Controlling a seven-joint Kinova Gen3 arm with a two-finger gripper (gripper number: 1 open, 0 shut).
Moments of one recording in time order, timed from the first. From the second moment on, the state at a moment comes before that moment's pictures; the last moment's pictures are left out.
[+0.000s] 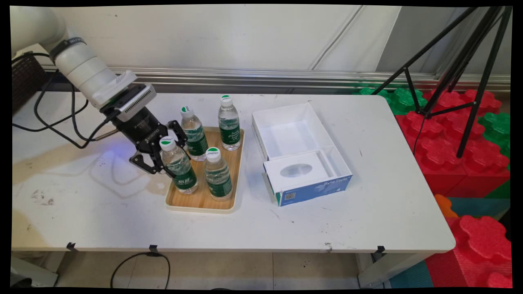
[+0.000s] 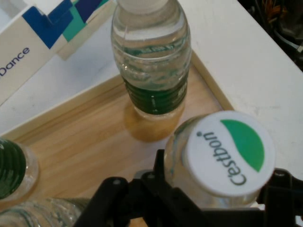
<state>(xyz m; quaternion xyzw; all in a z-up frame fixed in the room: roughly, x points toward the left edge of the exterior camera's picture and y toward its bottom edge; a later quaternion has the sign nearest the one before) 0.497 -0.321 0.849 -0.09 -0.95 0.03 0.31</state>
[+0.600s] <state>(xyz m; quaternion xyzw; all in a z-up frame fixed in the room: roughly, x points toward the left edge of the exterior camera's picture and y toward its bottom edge) 0.489 -0.326 0.834 -0.10 -0.95 0.03 0.30</state>
